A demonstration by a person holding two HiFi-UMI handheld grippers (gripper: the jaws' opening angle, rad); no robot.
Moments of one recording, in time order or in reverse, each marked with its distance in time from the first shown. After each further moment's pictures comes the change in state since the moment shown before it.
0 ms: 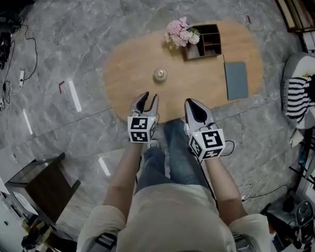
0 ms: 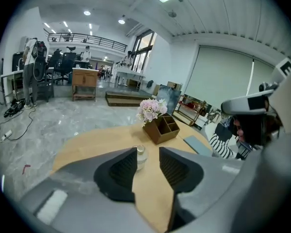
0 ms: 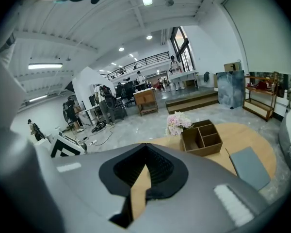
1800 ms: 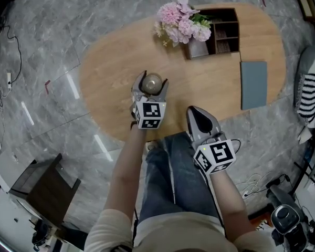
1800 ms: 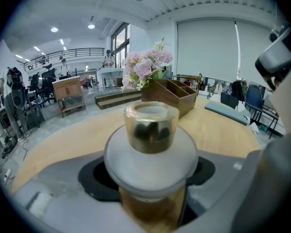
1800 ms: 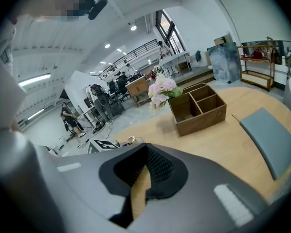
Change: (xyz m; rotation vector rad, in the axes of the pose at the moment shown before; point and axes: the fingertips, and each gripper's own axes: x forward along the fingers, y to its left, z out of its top) left arm 0.204 0.043 -0.076 0.292 0.057 0.060; right arm 0.088 -0.080 -0.098 0.172 0.101 0.038
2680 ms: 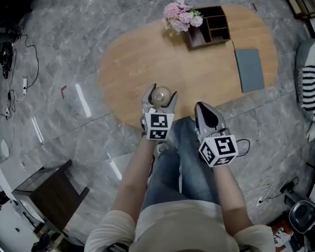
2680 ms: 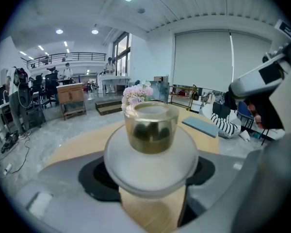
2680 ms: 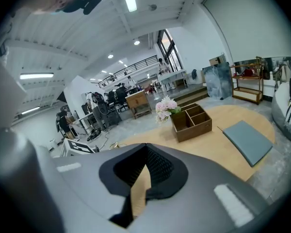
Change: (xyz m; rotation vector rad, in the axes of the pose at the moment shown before) left arm -0.145 -0.049 0.021 0.005 -0.080 -0.039; right arm -0.093 0.057 -0.009 -0.043 -0.171 -0.078
